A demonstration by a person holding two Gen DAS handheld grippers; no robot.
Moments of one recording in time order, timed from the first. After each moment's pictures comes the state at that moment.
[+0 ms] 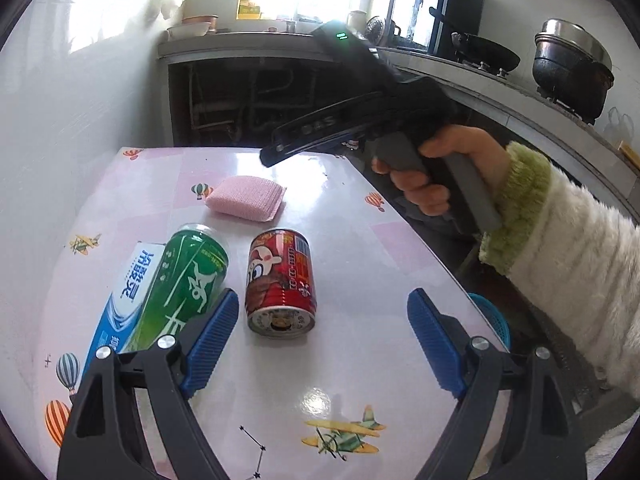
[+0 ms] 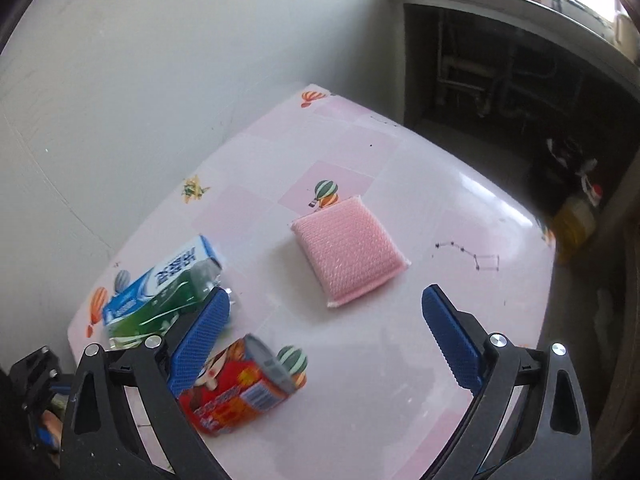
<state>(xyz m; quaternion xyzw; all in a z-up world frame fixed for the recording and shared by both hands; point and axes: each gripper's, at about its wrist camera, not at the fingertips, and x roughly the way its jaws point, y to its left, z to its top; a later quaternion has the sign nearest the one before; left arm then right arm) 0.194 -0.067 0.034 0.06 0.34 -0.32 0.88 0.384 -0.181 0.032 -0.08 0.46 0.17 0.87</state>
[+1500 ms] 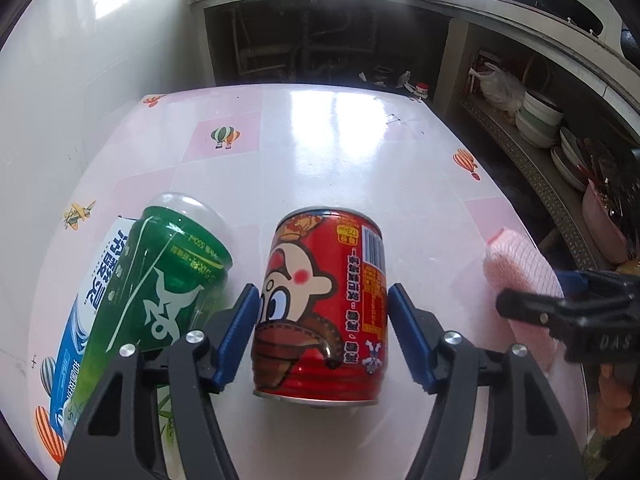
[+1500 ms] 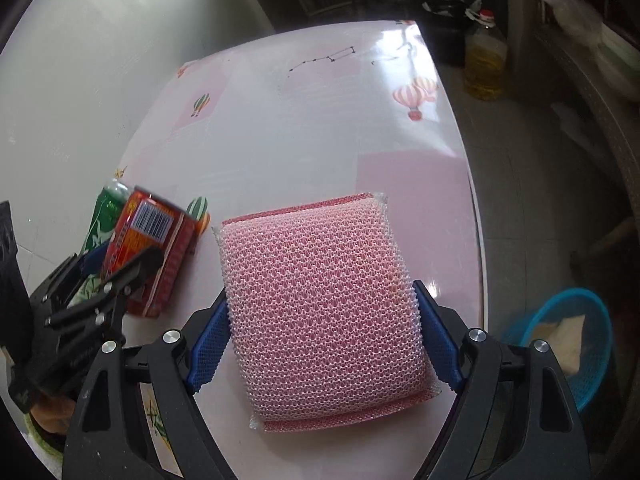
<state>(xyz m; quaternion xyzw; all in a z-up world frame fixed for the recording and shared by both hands) 0.279 -0.123 -0.036 0.09 0.44 -0.20 0.87 0.203 -0.304 -0.029 0.15 0.52 -0.01 0.84</state>
